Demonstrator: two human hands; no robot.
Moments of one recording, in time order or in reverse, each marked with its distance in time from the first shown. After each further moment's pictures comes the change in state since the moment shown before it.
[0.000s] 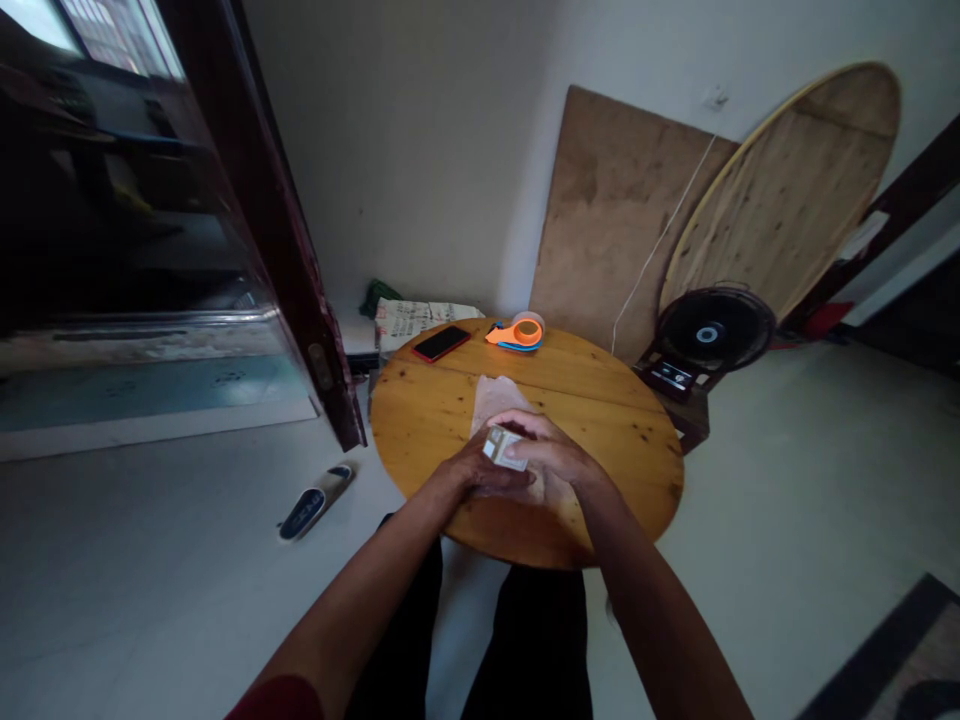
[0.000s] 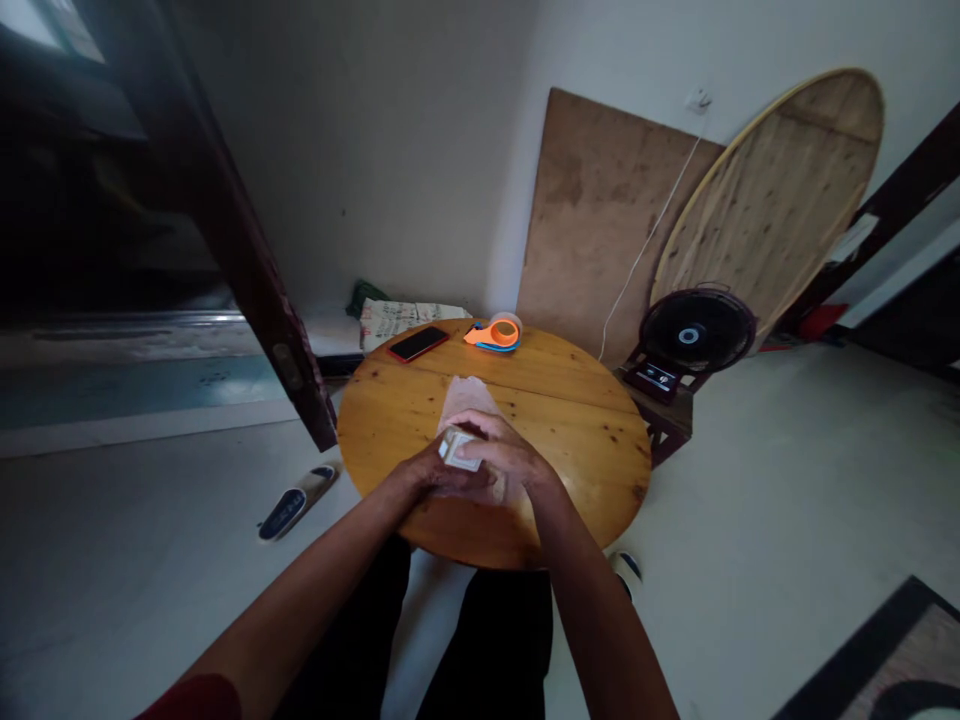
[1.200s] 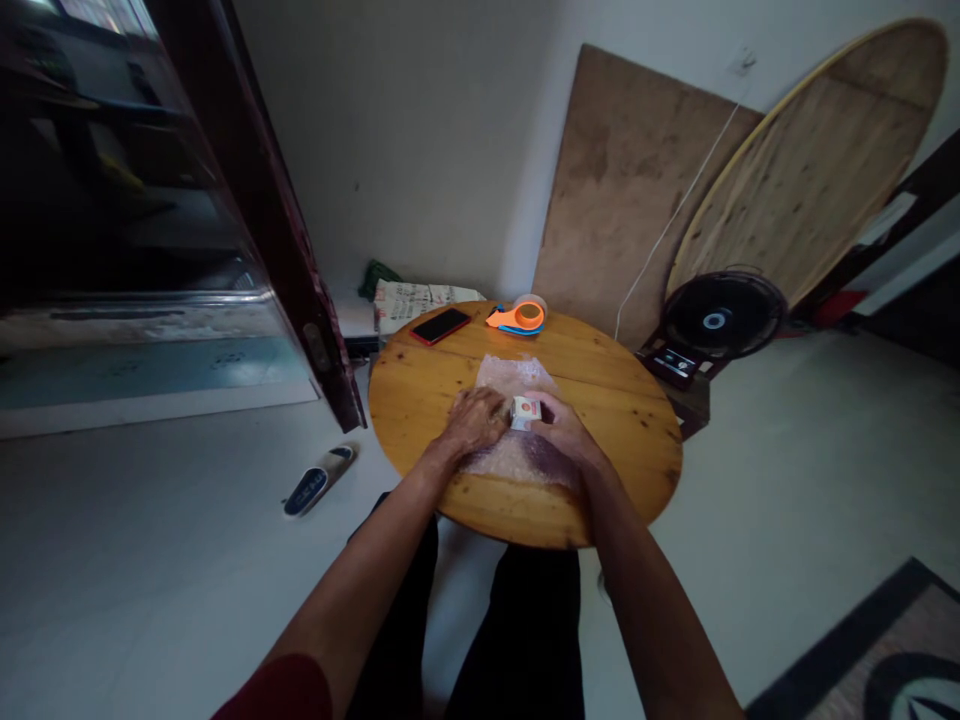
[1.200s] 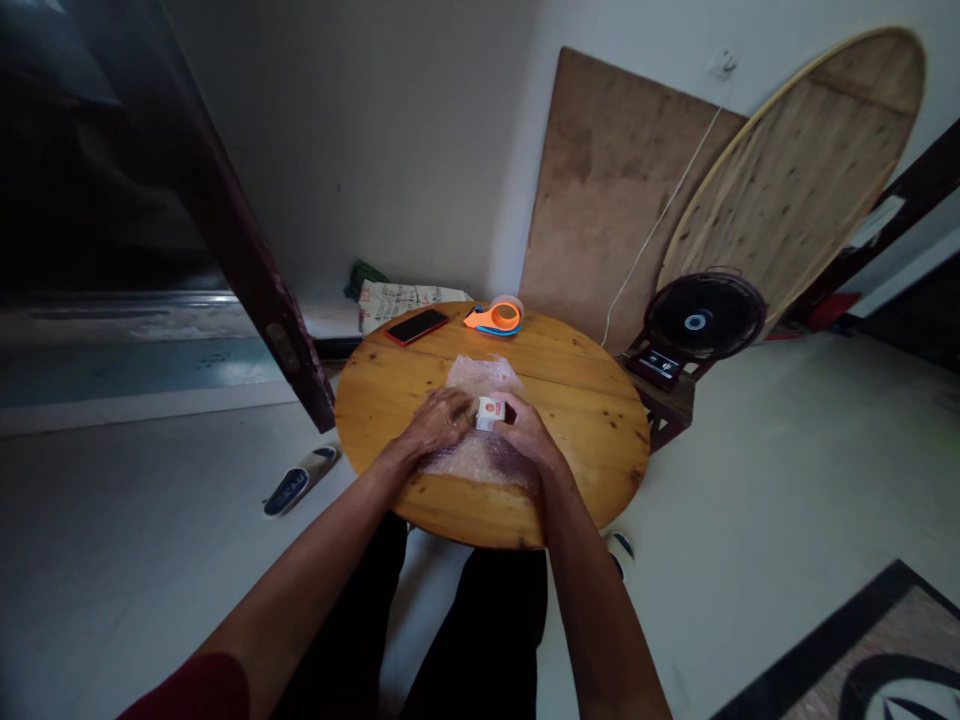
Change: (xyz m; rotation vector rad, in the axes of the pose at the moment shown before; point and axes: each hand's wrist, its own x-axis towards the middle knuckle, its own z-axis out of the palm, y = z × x) left_hand 0.011 -0.019 -0.008 0.409 0.213 -0.057; right_hand -0.005 0.079 -0.037 -0.120 0.399 0.043
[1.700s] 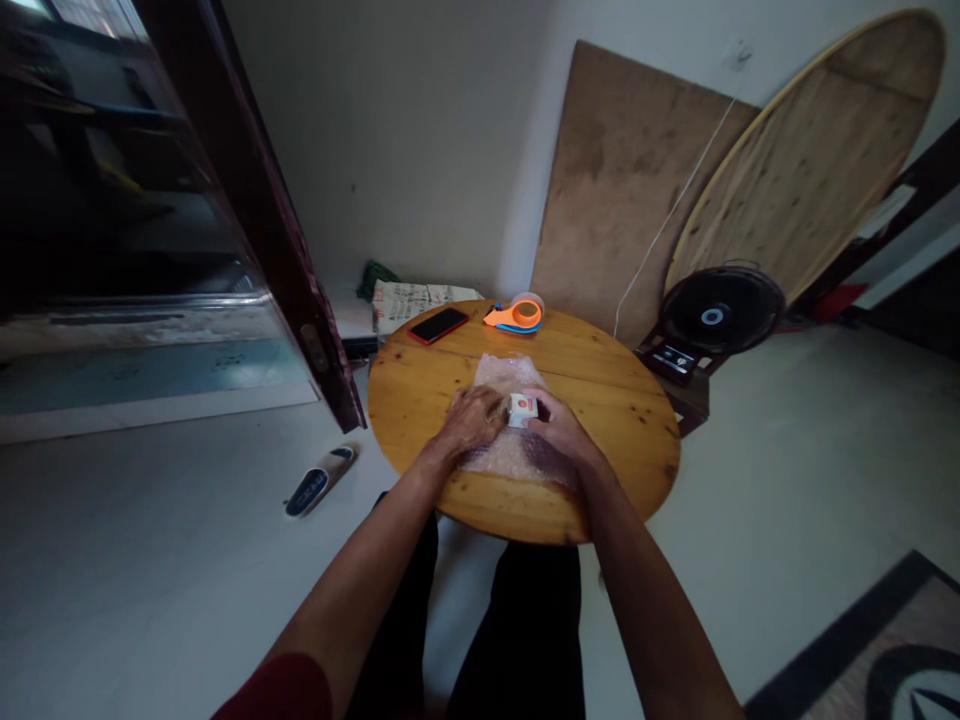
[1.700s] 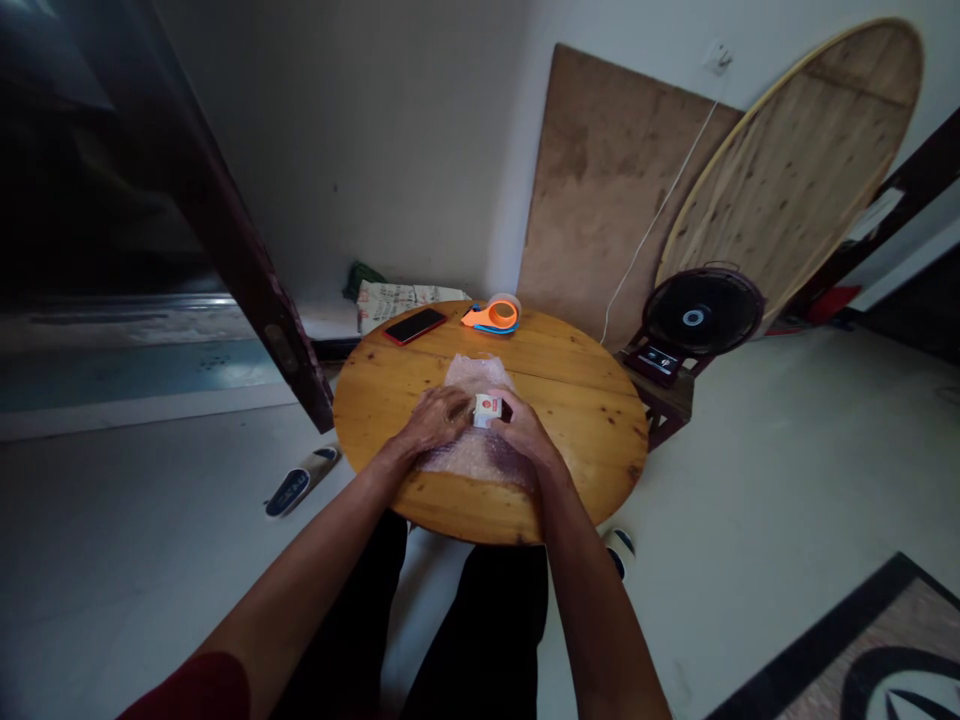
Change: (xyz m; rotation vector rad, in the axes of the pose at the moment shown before) left_hand -0.001 0.001 -0.004 -0.023 -0.005 0.036; right_hand 0.001 0.005 0.001 -0.088 -0.013 -0.057
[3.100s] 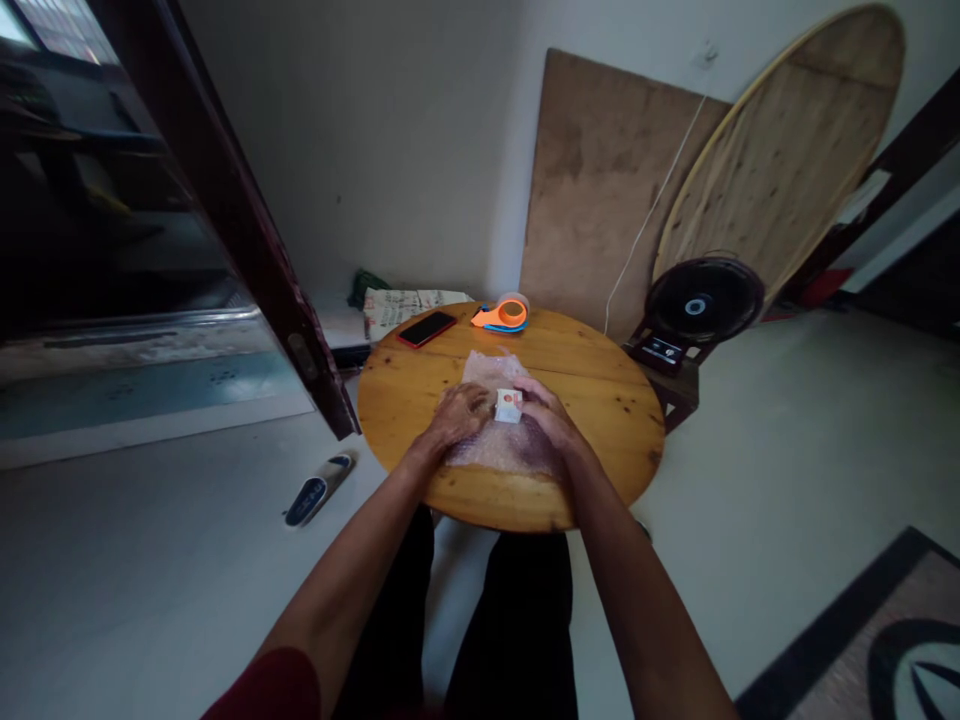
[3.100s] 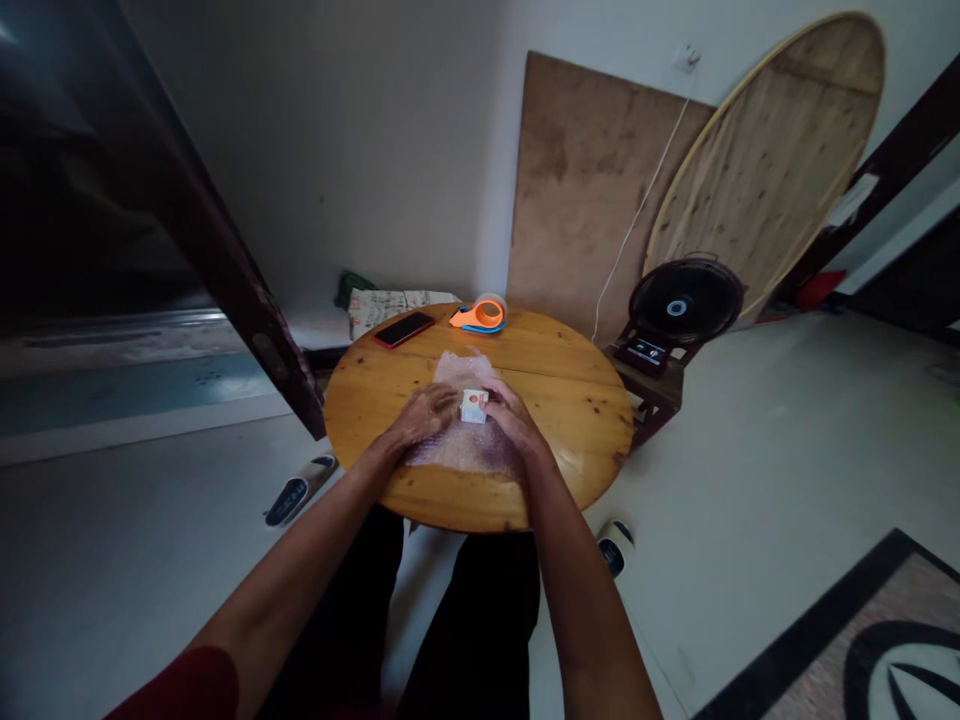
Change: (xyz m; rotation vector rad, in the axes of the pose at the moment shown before) left_hand 0.007 -0.004 0.001 -0.060 0.018 -0.120; right_hand 0.002 0.001 -0.004 0.247 0.094 0.034
